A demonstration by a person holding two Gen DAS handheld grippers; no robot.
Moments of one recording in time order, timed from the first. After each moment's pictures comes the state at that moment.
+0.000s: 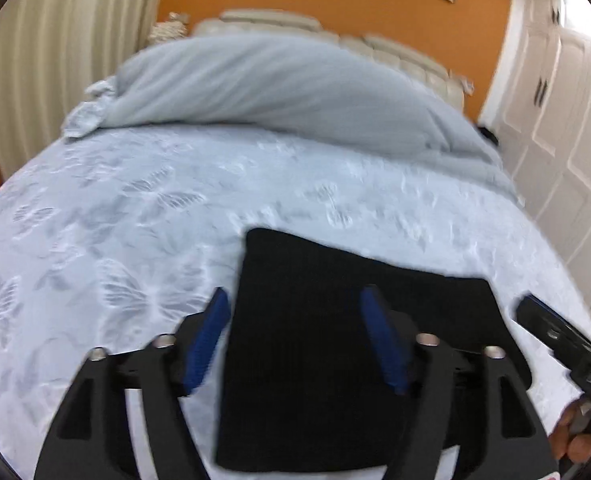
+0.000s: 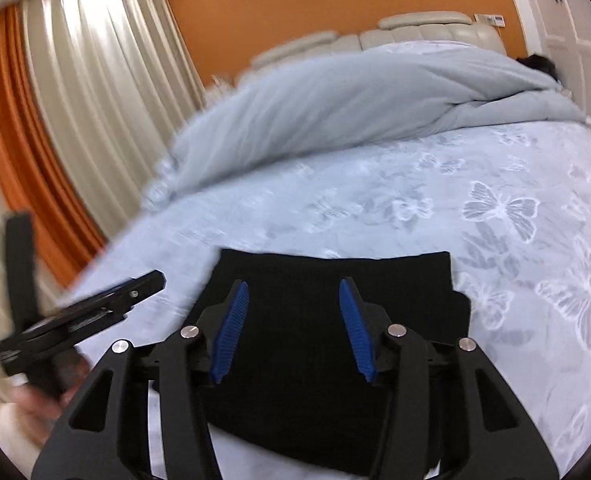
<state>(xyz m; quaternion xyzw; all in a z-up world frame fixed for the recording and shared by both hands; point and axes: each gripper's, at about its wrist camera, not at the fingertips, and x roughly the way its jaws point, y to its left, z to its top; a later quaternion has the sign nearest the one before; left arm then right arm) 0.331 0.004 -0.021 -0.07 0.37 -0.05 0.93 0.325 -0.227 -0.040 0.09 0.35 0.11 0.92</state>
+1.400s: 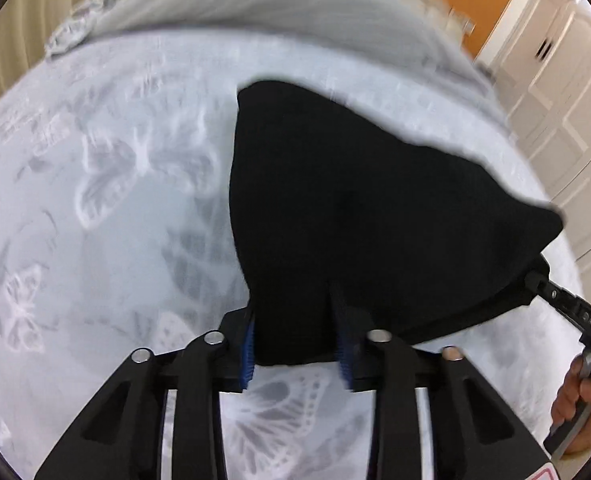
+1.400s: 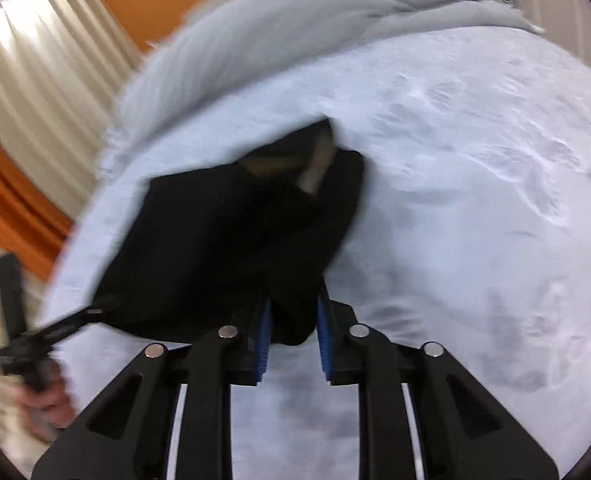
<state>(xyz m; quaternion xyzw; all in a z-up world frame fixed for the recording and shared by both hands) 0.277 0.020 -0.082 -0.09 0.51 -0.09 0.85 0.271 -0.301 -0.111 0.18 0.50 0.08 0.85</state>
